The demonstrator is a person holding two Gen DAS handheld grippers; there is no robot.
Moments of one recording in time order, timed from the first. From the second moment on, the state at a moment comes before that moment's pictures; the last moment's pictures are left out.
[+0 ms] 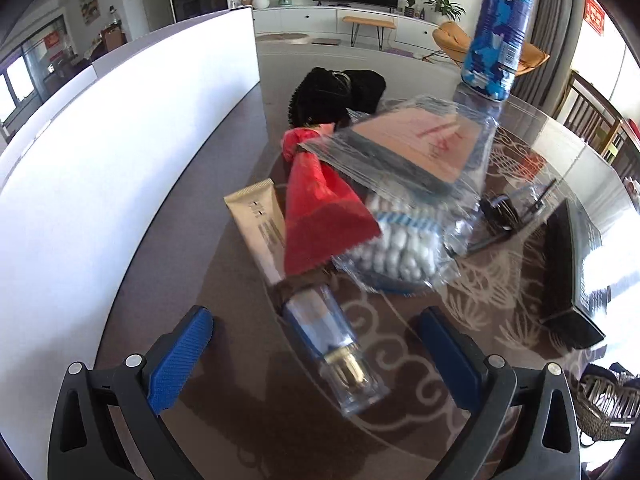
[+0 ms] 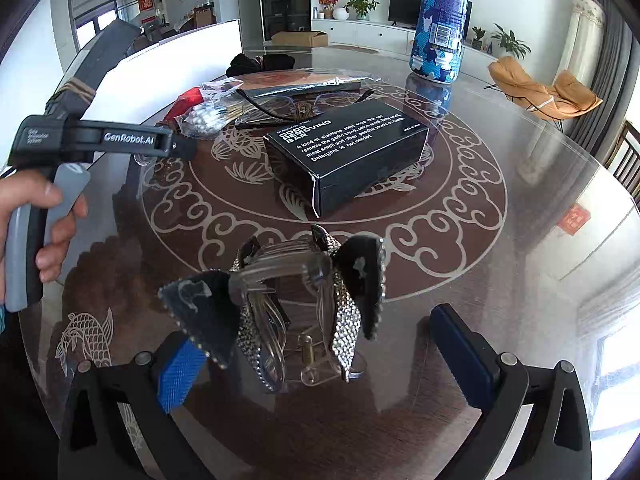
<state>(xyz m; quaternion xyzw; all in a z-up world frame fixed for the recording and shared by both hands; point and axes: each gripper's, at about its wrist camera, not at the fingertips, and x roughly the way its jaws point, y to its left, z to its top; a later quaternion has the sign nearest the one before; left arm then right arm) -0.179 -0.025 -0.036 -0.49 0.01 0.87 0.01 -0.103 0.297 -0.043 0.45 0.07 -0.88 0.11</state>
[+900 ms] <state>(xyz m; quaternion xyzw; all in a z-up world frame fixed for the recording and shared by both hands) -0.078 -0.012 -0.029 -0.46 0.06 0.88 0.11 -0.103 0.297 -0.043 0.45 0.07 -0.88 0.11</state>
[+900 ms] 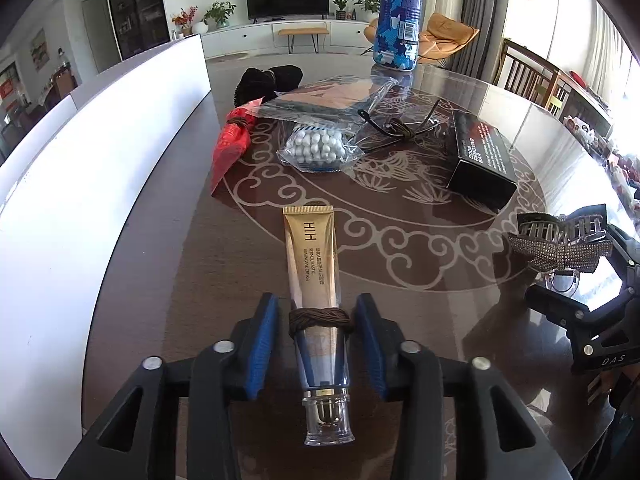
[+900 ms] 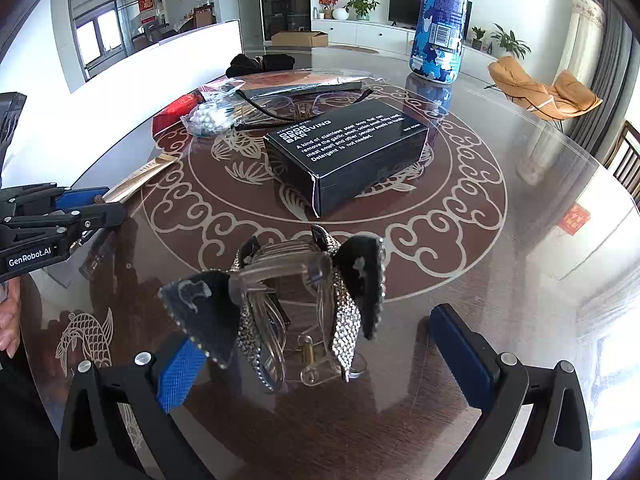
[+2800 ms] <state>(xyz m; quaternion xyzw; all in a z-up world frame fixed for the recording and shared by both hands) -0.075 -0.029 -0.038 -0.48 0.05 0.87 0.08 -0.102 0.298 -0.042 0.45 0.07 -0.88 0.11</state>
